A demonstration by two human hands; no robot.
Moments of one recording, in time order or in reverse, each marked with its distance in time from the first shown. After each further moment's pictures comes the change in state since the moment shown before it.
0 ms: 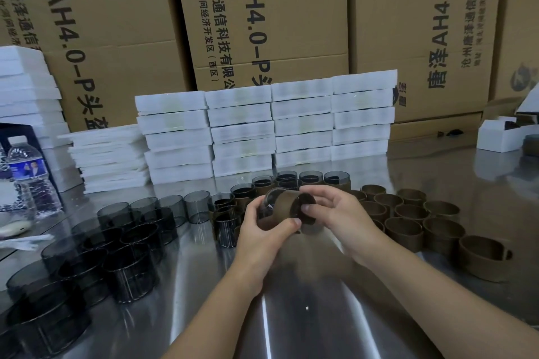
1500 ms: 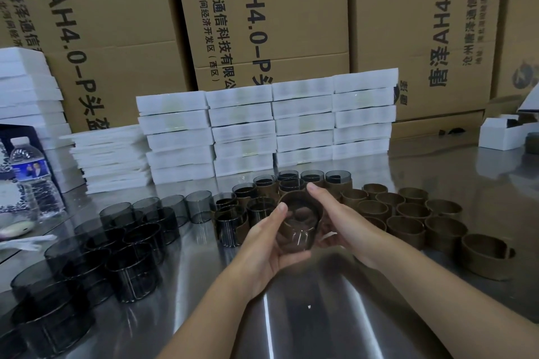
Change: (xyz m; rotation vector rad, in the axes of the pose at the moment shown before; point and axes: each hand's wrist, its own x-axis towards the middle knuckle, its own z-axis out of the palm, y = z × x) left_hand -0.004 0.009 -0.004 -0.250 -0.320 -0.202; right_hand -0.001 0.001 -0.008 -0.174 -0.159 0.257
